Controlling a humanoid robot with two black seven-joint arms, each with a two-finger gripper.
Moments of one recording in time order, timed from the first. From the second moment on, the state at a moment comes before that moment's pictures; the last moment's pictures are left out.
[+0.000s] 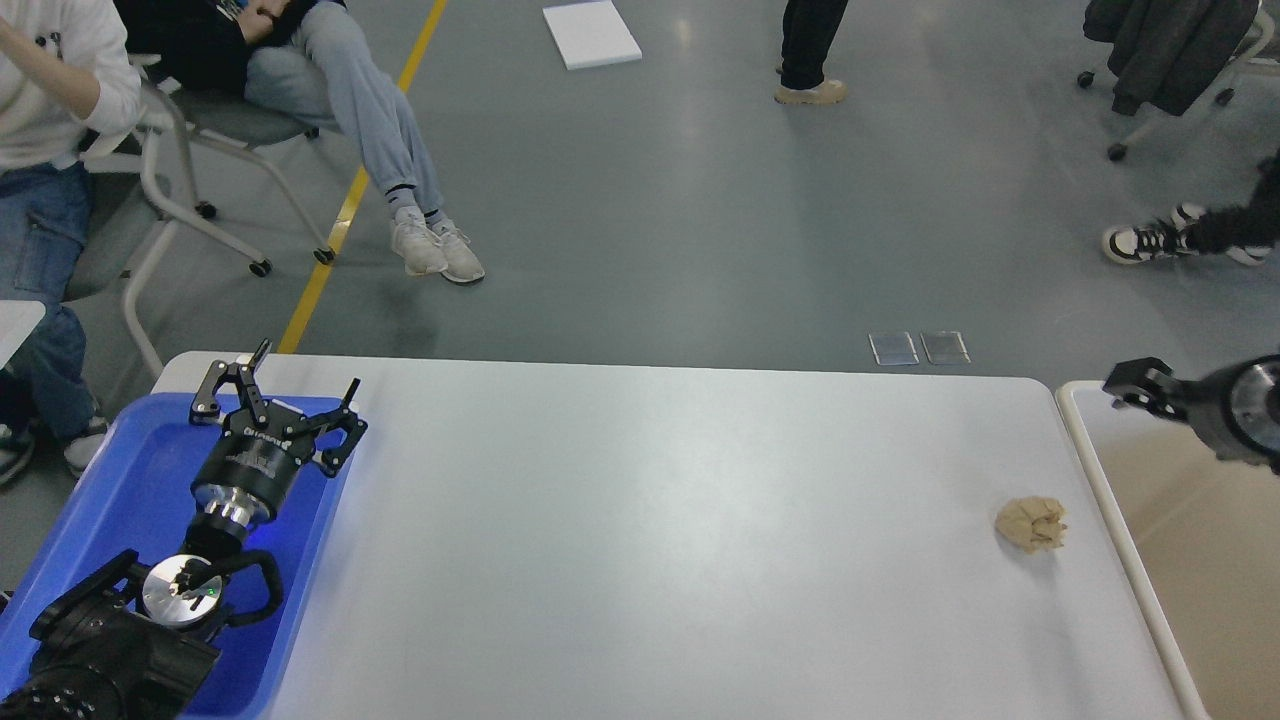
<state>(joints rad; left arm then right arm) -0.51 0.28 -1.02 -0.35 -0.22 -0.79 -0.19 1.72 -0.89 -0.78 1.44 -0.39 -0.04 -0.47</state>
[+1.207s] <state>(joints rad) -0.51 0.28 -1.02 -0.35 -0.22 -0.79 -0.19 2.32 -0.49 -1.09 1.52 0.07 0.76 -0.40</state>
